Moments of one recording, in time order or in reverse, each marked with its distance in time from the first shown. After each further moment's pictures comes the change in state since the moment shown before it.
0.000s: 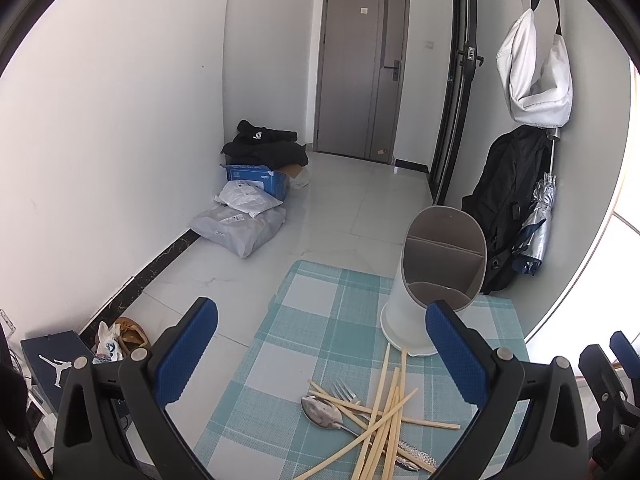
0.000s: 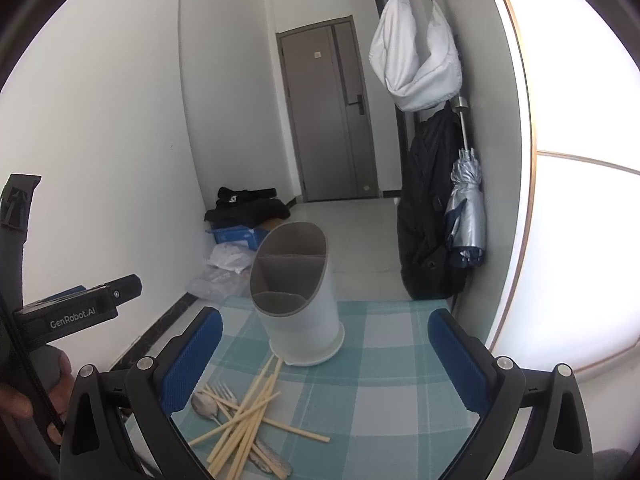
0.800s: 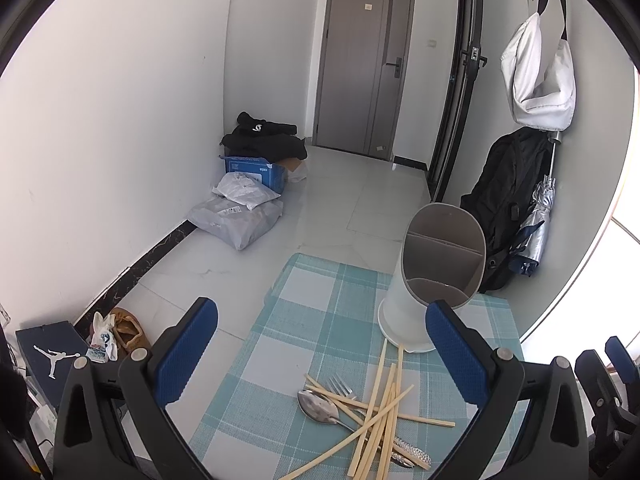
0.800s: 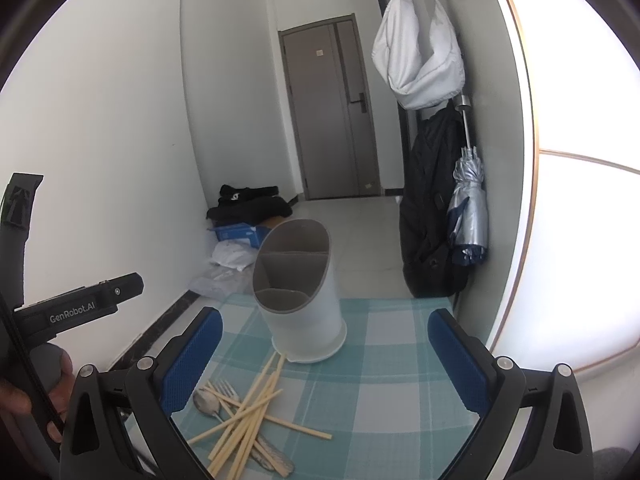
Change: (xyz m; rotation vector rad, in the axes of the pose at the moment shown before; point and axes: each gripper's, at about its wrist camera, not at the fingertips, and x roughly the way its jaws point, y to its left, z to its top) left arm 0.001 0.005 0.002 -0.023 0.024 -0.018; right arm -0.001 0.002 -0.003 -0.010 0.003 0.004
